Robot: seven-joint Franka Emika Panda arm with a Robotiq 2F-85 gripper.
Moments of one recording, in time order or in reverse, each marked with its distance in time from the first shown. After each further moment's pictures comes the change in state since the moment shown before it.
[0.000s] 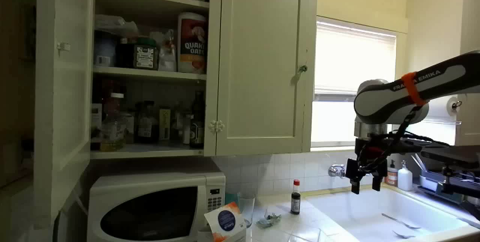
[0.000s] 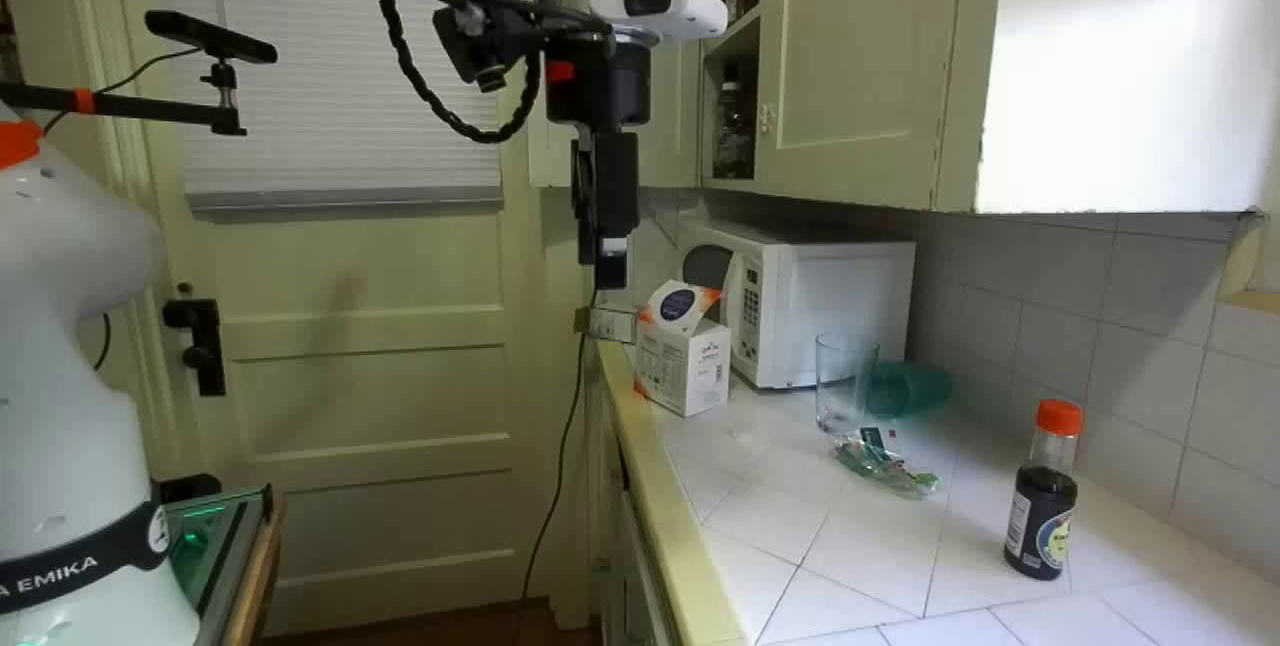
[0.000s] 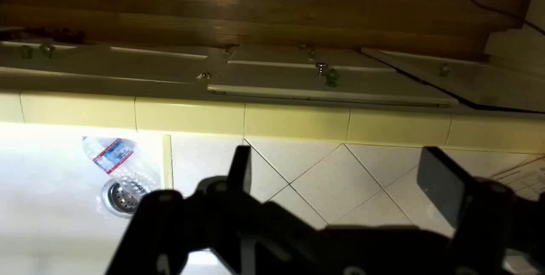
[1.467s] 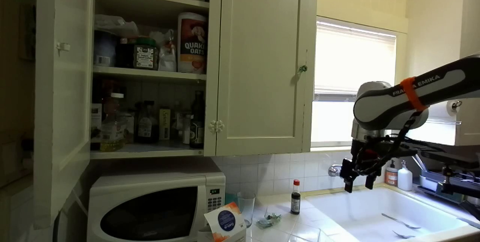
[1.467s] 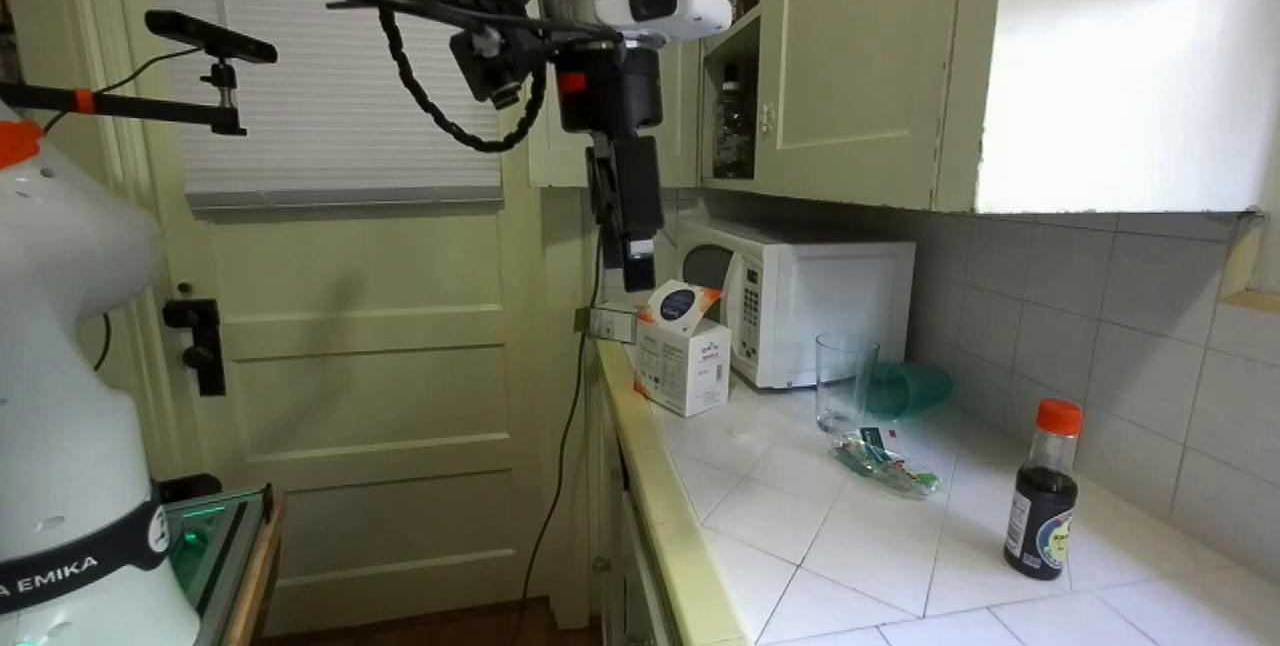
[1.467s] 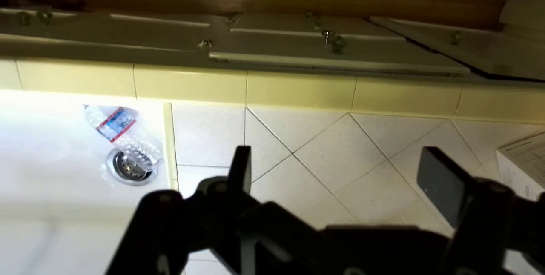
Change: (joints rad) arm -0.008 -0.002 0.018 -0.044 -0.005 0.146 0.017
